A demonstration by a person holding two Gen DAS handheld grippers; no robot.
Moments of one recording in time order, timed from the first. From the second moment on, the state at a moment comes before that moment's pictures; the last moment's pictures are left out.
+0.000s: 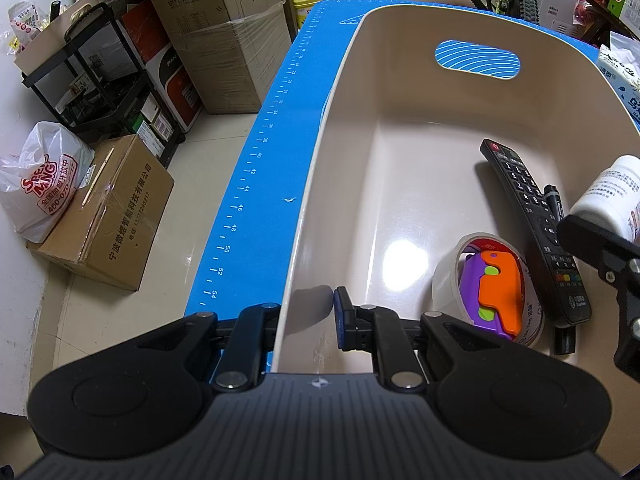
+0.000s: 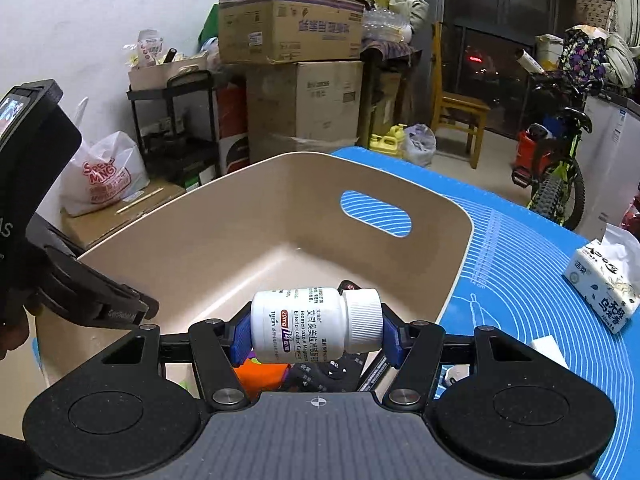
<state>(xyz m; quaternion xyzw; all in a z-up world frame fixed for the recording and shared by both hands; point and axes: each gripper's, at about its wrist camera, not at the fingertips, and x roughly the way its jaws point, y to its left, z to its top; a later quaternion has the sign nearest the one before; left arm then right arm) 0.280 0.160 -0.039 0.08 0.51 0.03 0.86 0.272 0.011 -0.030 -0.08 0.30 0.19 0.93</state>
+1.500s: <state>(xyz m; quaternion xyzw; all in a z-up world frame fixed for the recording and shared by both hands) 0.281 0.157 -0.039 0.08 0.51 0.03 0.86 0.320 -0.132 -0.020 0.04 0.25 0.05 0.97</state>
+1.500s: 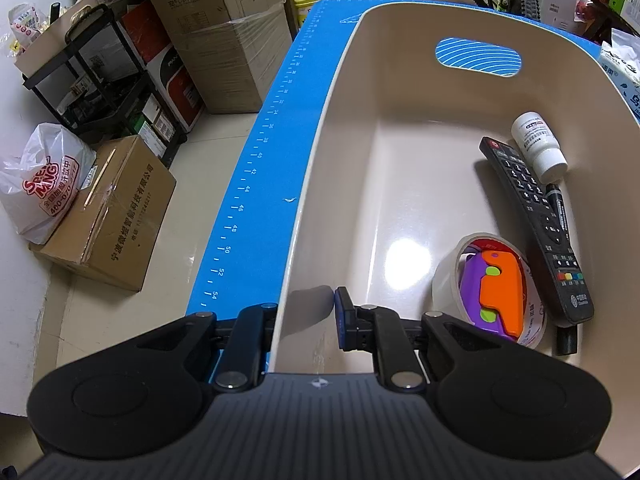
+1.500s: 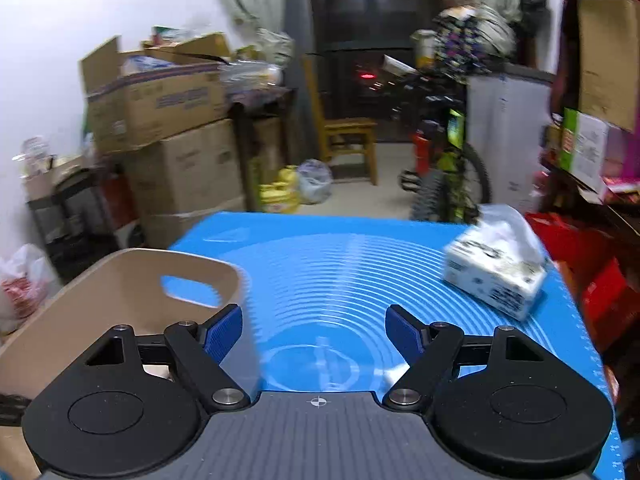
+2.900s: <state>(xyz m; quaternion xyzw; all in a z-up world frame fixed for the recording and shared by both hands) 0.281 0.158 -0.041 0.08 0.51 0.03 0.86 0.365 -0.151 -0.095 -0.03 0.33 0.01 0.94</state>
